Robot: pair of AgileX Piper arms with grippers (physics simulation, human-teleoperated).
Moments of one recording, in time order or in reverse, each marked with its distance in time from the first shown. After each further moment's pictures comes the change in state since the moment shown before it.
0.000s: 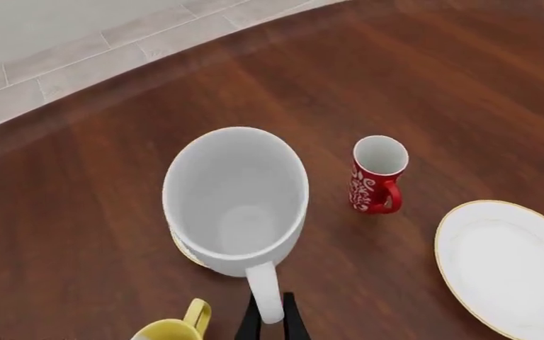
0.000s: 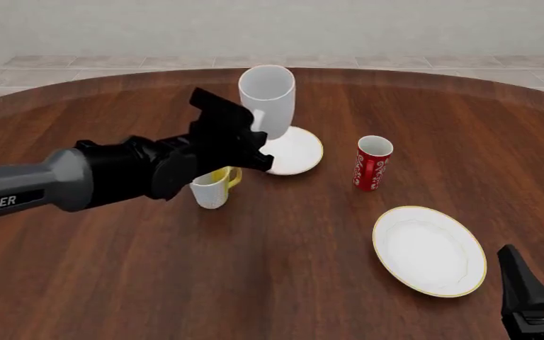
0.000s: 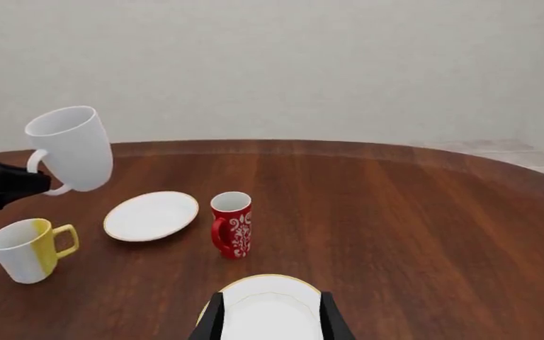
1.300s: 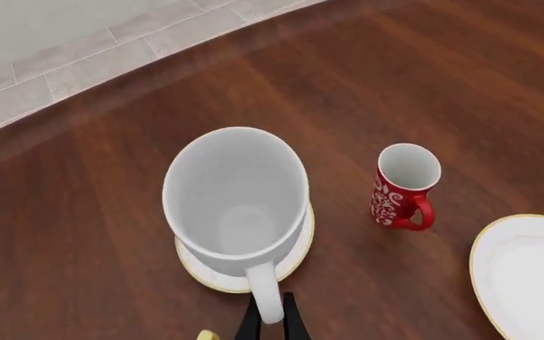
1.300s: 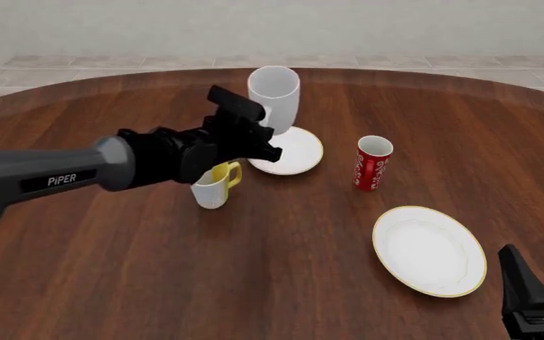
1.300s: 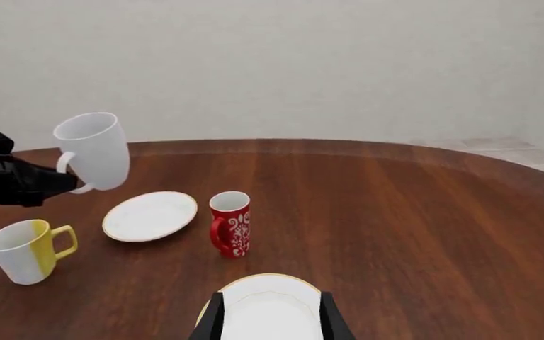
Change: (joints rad) left arm 0.026 0.164 -0.160 0.015 0.026; right arm -0.005 0.000 0.000 0.002 0.005
